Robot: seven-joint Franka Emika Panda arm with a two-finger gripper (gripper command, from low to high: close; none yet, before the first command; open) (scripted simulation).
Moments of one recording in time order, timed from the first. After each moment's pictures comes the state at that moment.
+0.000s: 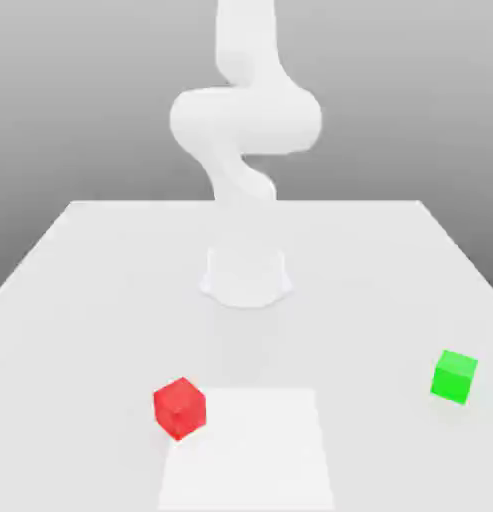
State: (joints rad) arm 0.07 -0.73 -0.08 -2.33 0.06 2.32 0.70
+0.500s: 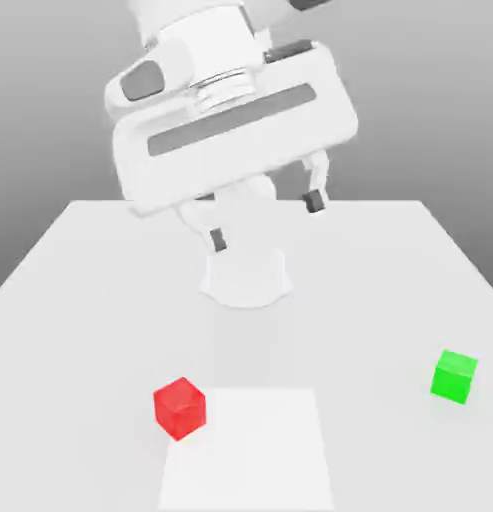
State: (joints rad) arm 0.38 -0.27 -0.42 -2.49 0.44 2.43 0.07
